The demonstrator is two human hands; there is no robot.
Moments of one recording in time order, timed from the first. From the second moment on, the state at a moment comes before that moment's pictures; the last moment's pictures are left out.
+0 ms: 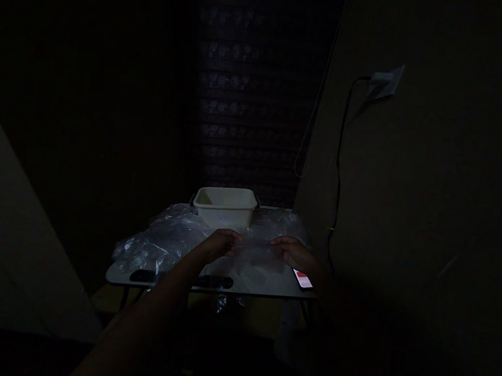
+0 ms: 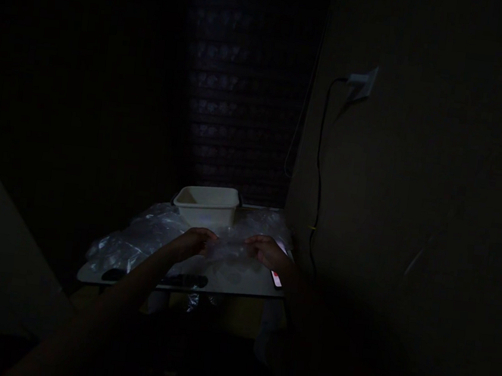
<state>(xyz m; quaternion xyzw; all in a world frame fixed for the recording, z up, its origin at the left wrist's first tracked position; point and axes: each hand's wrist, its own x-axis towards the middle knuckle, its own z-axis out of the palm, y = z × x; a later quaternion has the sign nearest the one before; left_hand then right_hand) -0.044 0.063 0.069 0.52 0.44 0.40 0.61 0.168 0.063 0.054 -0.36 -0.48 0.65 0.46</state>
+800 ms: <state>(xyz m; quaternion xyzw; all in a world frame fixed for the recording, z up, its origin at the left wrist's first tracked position) -0.021 0.014 -0.006 0.88 0.46 0.05 -0.08 0.121 0.028 0.007 -0.43 -0.89 -0.02 0.17</state>
